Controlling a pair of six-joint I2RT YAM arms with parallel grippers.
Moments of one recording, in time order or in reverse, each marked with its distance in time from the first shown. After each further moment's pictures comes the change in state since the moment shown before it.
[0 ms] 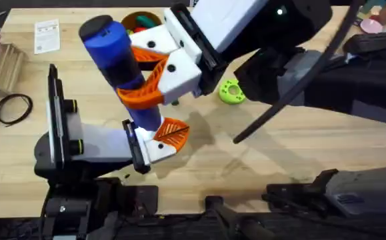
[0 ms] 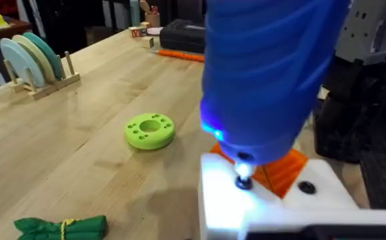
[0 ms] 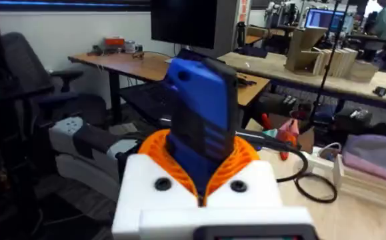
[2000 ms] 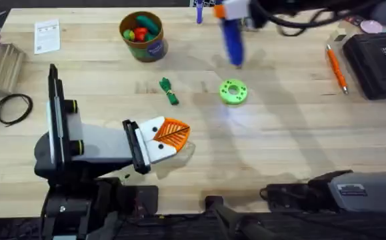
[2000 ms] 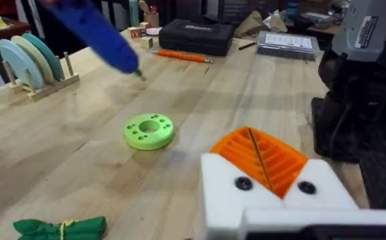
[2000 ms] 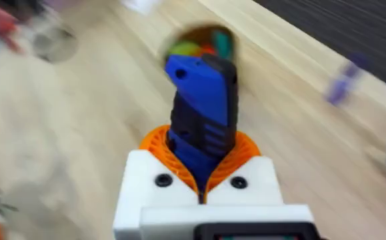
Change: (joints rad) left arm 0.000 0.000 0.000 0.000 0.003 0.003; right arm -0.469 -0.065 0.352 -1.624 0.756 -0.690
